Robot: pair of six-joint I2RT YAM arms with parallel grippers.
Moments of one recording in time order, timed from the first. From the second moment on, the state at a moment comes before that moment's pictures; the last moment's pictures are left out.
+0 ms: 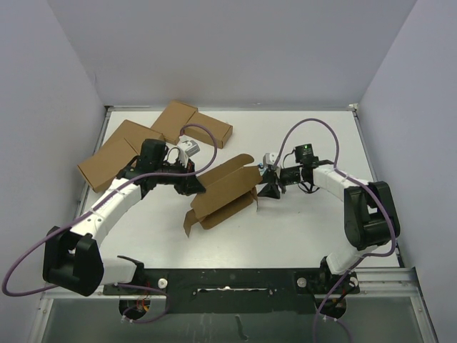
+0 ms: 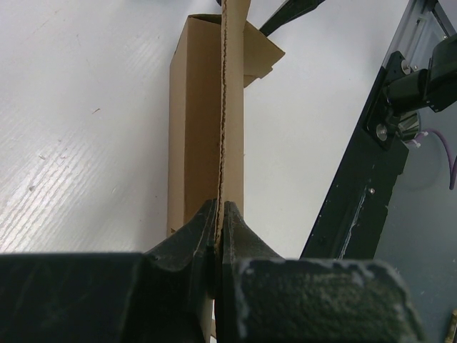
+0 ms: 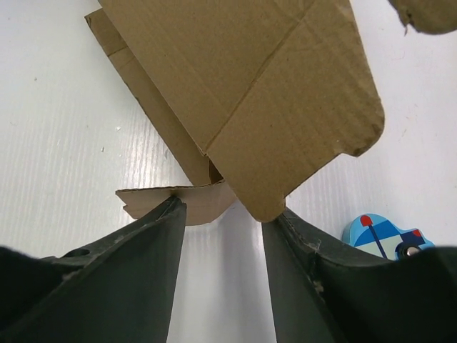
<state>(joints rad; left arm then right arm) -0.34 1.30 0.94 -0.41 0.81 0.02 0.22 1.64 0.93 -0.35 -1.10 -1.02</state>
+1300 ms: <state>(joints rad) -0.31 1.30 0.93 -0.40 0.82 0.02 0.34 1.65 0.62 0.45 -0.93 -0.30</state>
